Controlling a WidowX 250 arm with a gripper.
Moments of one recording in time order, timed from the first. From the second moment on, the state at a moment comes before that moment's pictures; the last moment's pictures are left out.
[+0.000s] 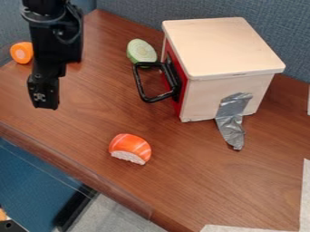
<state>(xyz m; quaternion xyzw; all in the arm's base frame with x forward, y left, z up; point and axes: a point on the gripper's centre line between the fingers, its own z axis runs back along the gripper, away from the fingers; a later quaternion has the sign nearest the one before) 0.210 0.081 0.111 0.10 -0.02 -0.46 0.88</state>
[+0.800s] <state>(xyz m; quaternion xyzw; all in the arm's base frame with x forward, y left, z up) 0.233 0.079 0.097 0.07 -0.02 -0.36 0.93</state>
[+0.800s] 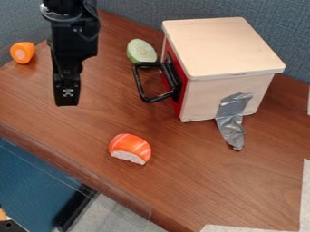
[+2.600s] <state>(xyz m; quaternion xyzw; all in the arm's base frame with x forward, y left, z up) 0.263 0.078 0.098 0.09 -0.04 -0.25 0.96</state>
